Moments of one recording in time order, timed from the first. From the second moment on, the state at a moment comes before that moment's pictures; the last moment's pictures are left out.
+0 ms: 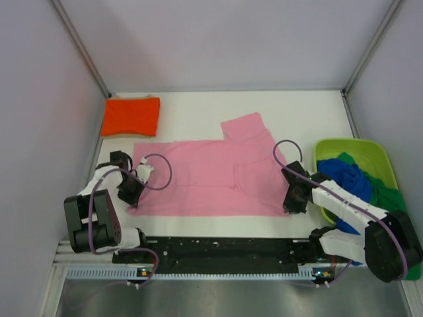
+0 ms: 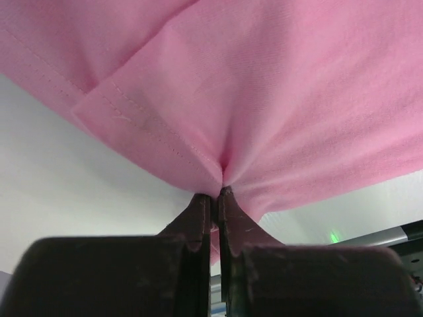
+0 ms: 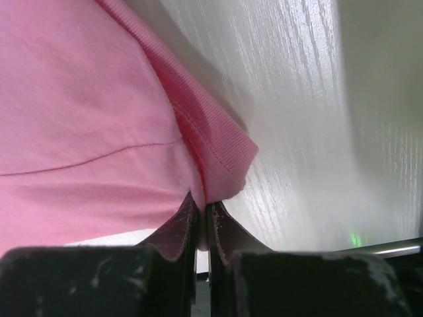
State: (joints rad) left arm 0.23 1.40 0.72 -0.81 0.12 0.70; right arm 0.46 1.15 0.56 -0.79 0.14 0.84
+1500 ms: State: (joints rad) left arm 0.30 1.94 1.56 -0.88 0.27 0.53; right arm 0.39 2.31 2.03 -0.73 0.22 0.31
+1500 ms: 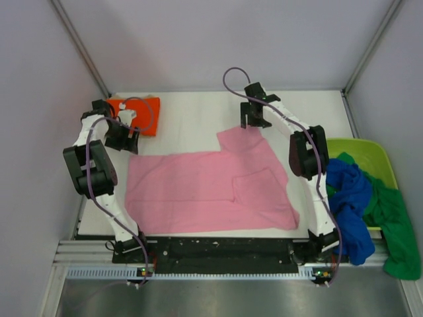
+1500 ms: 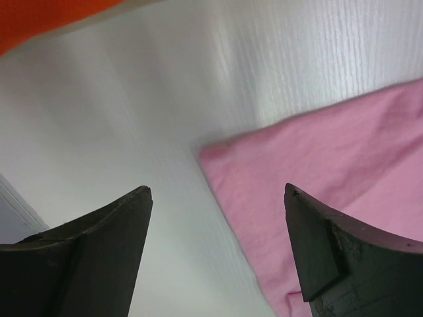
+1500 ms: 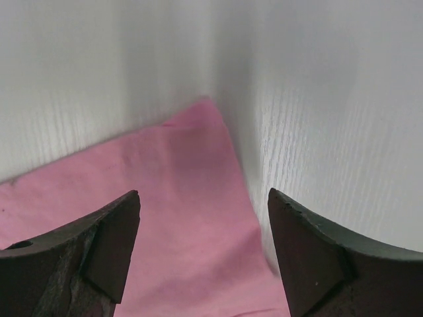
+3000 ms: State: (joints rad) left arm 0.33 1.54 1.18 -0.79 0.48 0.69; right arm 0.38 1.43 1.13 -0.47 -0.24 0.41
